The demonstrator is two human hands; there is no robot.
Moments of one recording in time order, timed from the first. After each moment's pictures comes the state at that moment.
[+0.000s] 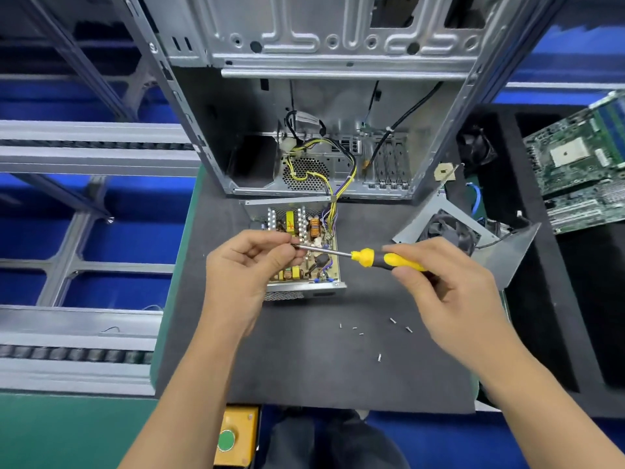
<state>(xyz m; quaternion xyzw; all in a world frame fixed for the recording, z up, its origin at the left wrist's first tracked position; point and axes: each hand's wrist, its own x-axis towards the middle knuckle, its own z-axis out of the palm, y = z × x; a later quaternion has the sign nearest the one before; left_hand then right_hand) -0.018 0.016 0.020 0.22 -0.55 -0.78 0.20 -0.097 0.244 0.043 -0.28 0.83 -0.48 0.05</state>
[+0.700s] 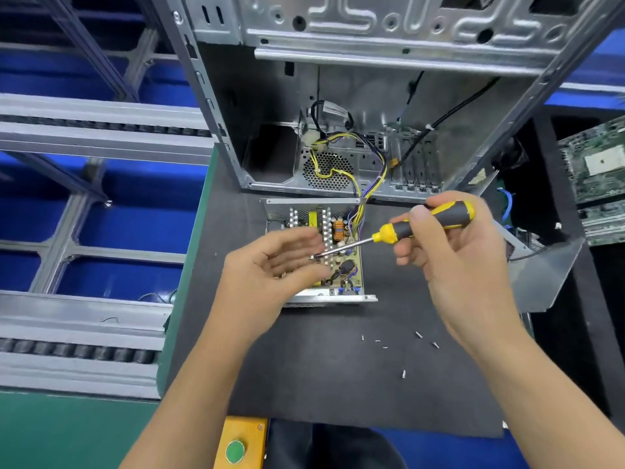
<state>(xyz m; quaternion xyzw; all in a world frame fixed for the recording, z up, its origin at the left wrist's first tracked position) -0.015 -0.010 0.012 0.20 -0.66 -0.71 0.13 -0.118 0.171 0.051 -0.09 0.67 -0.73 0.14</state>
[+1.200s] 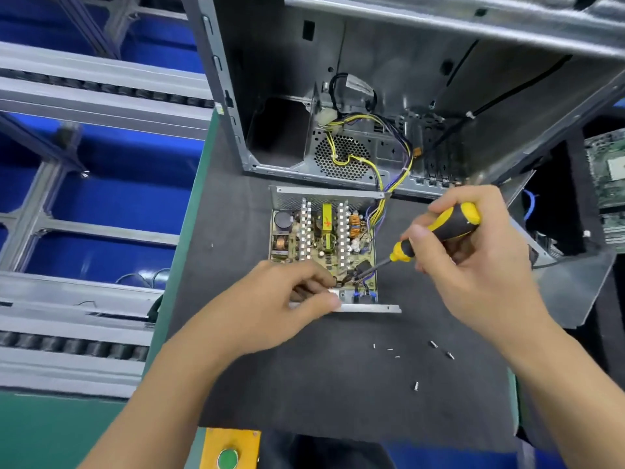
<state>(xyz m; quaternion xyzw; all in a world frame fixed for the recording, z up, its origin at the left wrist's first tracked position) -0.012 -0.040 -0.017 0.10 -0.83 -0.52 -0.16 -0.136 0.165 0.032 -0.28 0.82 -0.50 0.08</state>
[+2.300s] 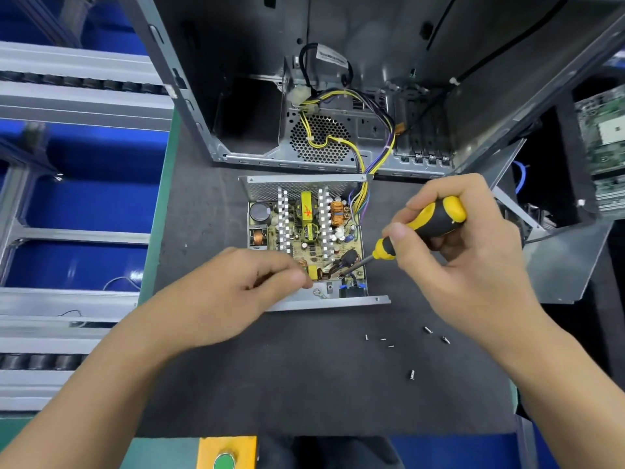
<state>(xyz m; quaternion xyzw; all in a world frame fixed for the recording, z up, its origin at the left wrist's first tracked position) -0.021 -0.063 -0.008 0.05 -0.85 -0.48 -0.22 -0.126 0.165 0.030 -0.27 0.82 -0.50 0.08</state>
